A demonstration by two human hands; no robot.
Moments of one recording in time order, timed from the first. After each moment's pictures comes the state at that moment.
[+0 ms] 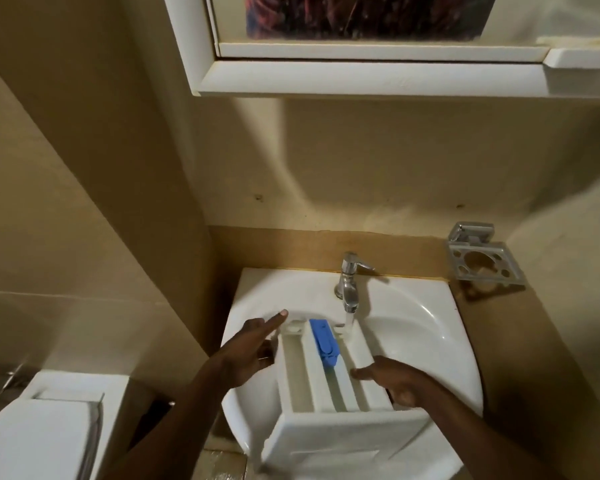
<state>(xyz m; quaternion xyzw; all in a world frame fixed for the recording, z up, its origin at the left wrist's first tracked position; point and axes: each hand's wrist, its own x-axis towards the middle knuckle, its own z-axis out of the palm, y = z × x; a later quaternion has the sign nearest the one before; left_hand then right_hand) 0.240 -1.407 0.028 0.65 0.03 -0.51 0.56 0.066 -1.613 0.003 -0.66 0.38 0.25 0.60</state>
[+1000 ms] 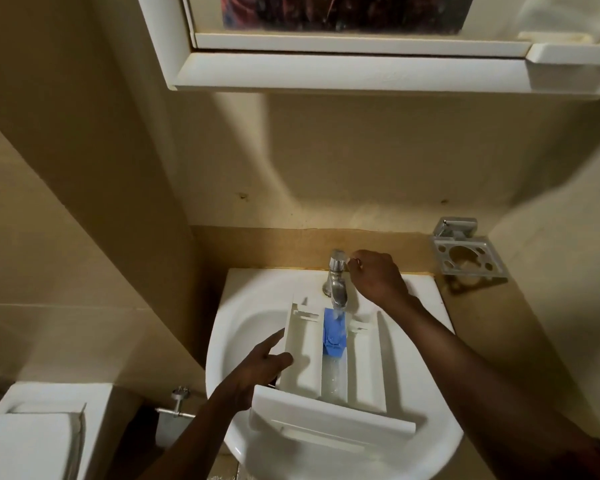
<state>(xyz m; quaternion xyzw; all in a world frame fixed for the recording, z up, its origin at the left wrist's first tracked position) 0.212 -1.419 -0.006 0.70 -0.09 -0.52 0.48 0.154 -1.666 0.072 -0.91 0.35 -0.07 0.22</state>
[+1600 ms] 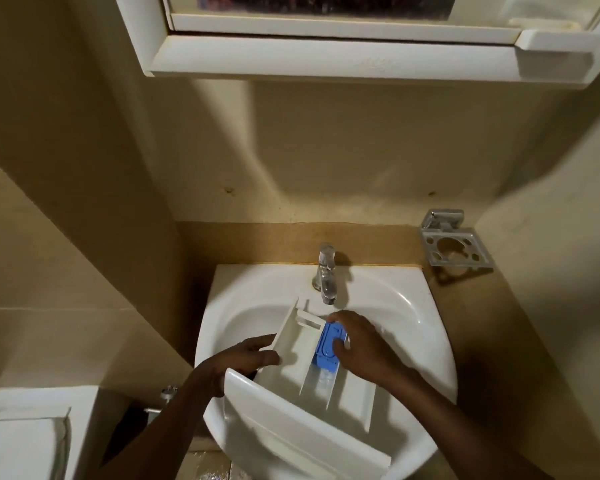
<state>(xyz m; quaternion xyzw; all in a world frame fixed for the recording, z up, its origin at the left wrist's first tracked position) 0.242 -1.415 -0.011 0.65 -0.12 -0.62 0.42 0.072 -1.610 -0.001 -0.89 0.27 0.01 0.36</state>
